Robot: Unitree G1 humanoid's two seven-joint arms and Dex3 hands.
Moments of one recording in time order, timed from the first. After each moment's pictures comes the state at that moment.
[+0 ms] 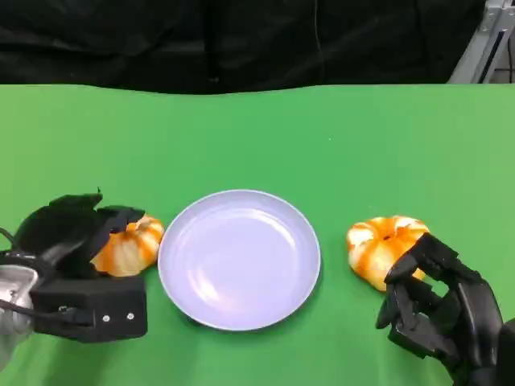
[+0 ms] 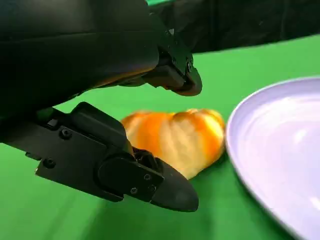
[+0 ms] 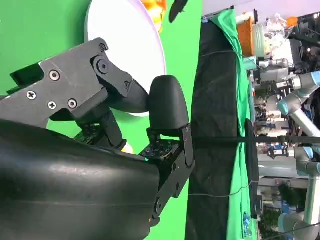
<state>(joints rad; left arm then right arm) -0.49 0.46 -0.39 0.83 0.79 -0.36 0.20 0.12 0.10 0.02 0.09 0.11 -0.27 0.13</state>
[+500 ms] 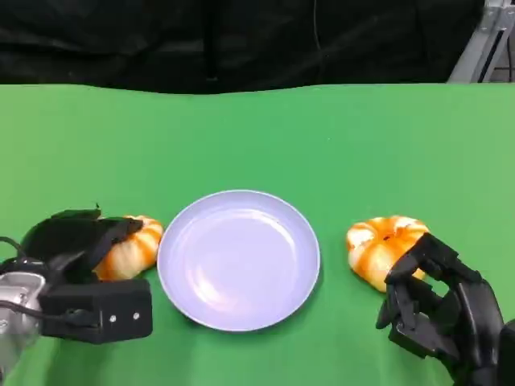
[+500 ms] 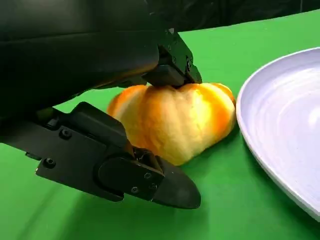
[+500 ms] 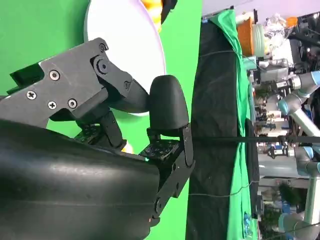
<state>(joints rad) -0.55 0.43 -0.44 1.00 0.77 -0.38 0.23 0.12 0.10 0.02 0.09 0.11 -0.27 0.13</state>
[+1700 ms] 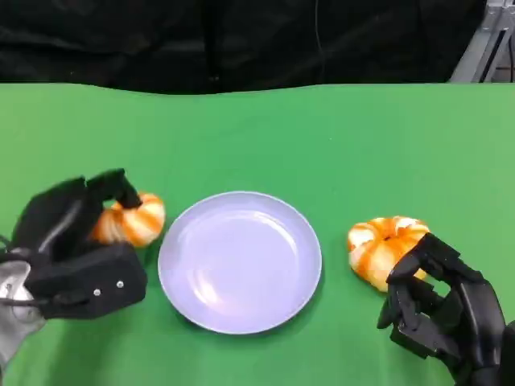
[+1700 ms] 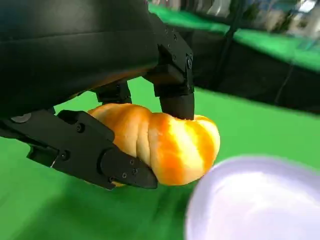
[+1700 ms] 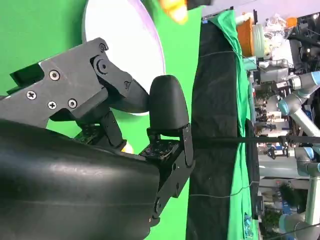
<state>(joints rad) -0.54 0.41 -0.32 0.95 0.56 -0.55 0.34 0.12 0.10 0.01 0.09 0.12 -0.27 0.14</state>
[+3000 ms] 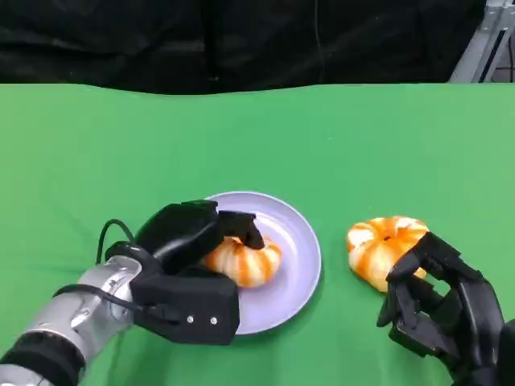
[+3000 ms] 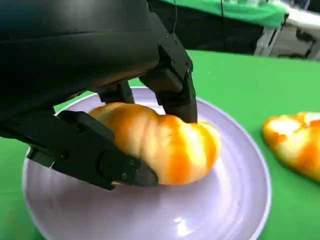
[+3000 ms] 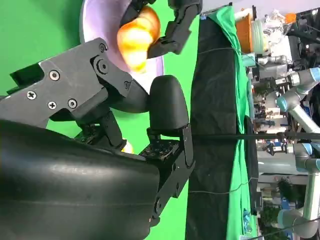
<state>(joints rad) -0.58 0.25 -0.50 0.86 0.69 -0.54 0.14 0.12 0.11 0.02 0.09 0.11 -0.28 0.12</state>
